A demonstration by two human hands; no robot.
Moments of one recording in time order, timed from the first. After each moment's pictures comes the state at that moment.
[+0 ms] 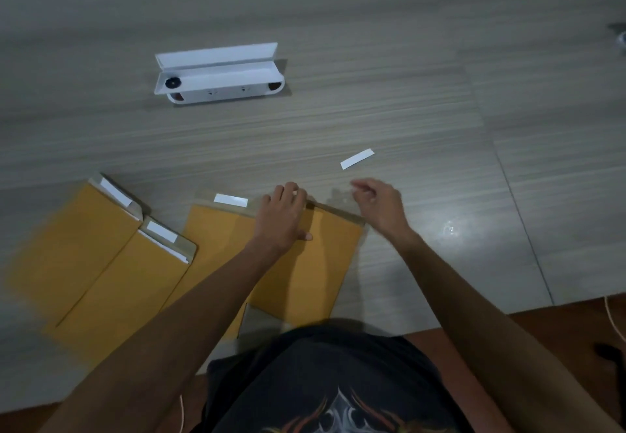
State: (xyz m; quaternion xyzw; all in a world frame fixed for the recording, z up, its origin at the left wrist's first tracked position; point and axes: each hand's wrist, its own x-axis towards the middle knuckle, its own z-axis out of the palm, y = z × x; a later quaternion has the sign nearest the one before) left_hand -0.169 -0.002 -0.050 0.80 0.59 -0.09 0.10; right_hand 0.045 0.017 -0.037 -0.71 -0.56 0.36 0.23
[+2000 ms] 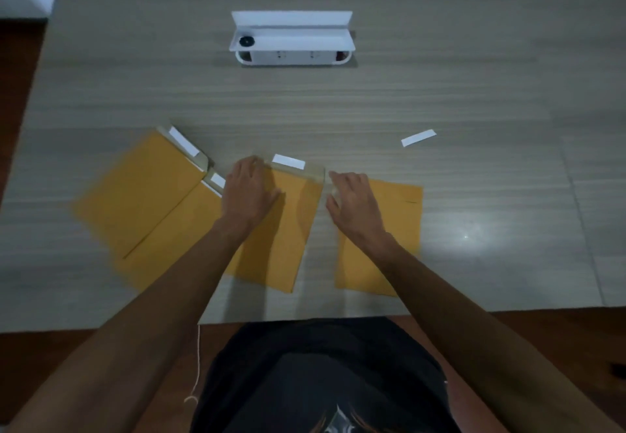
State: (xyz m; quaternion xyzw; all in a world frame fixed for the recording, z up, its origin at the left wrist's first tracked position) left_hand -0.330 -0.050 -0.053 0.67 0.73 0.04 0.14; right_hand -0.100 -0.045 -0.064 -0.56 -0.80 0.16 0.14
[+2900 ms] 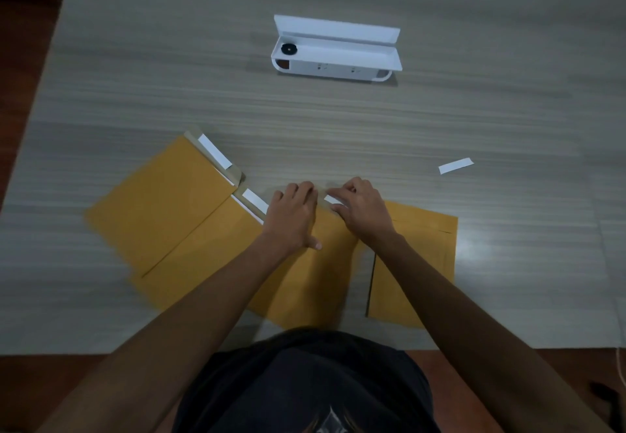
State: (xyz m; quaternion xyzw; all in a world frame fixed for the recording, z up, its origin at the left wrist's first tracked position) left_hand -0.338 -0.043 -0.055 0.78 0.61 -0.09 0.15; right_hand -0.160 0.001 -0.076 -0.52 -0.83 0.20 0.06
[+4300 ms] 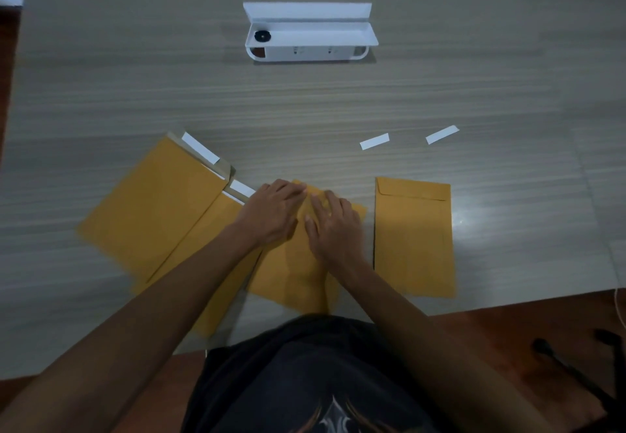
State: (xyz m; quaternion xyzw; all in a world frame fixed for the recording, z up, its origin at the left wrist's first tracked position) left_hand -0.383 -0.047 -0.065 0.87 0.46 -0.03 0.17; right_hand -0.210 -0.093 -0.075 -0.64 -0.76 0.12 0.03
